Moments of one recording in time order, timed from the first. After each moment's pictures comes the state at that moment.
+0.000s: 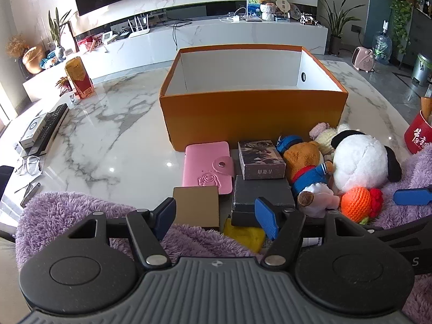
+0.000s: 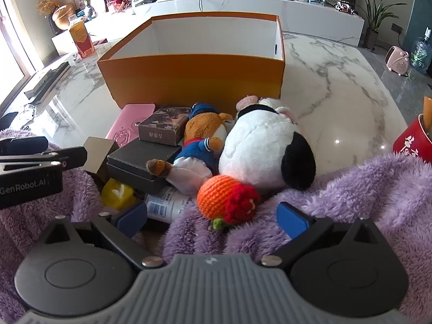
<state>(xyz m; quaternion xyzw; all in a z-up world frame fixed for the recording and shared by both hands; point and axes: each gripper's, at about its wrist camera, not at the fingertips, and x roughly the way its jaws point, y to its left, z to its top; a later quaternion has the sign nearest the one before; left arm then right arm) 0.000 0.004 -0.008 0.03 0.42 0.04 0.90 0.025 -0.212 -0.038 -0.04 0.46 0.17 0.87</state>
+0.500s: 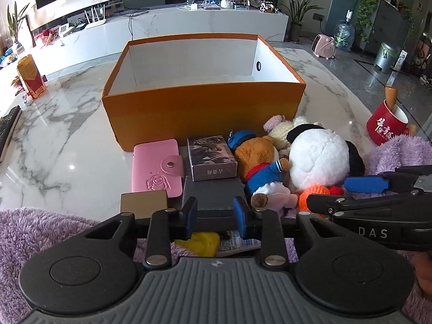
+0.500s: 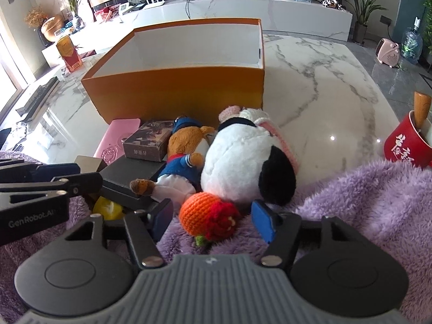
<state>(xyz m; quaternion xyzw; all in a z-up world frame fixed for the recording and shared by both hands) 0.022 -0.012 -0.012 0.01 0.45 -0.06 0.89 0.041 -0.221 -0.029 -0.02 0.46 0.15 0.87</state>
